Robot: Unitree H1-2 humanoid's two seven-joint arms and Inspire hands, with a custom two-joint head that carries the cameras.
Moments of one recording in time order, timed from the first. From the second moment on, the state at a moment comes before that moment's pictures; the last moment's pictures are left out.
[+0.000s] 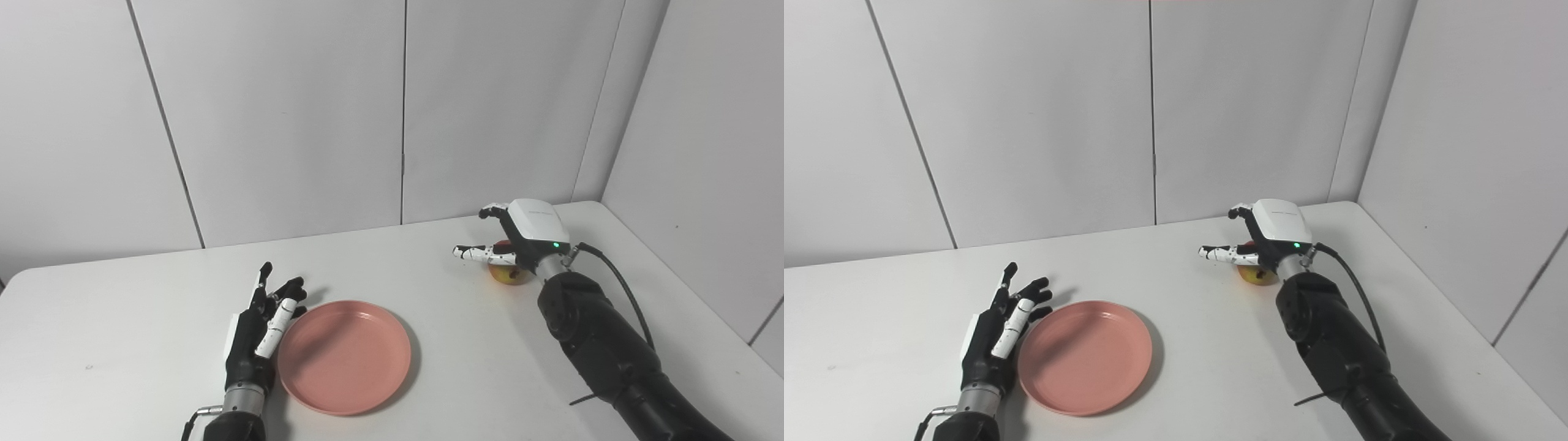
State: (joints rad) left arm -0.36 -0.09 -0.04 0.42 -0.04 -0.13 -0.02; right arm -0.58 -0.44 0.22 0.44 -0.80 0.18 -0.07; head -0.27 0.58
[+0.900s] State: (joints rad) left arm -0.35 -0.09 -0.04 0.40 -0.04 -0.12 -0.02; right arm -0.55 -0.45 0.22 0.48 -0.79 0.18 -0.07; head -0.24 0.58
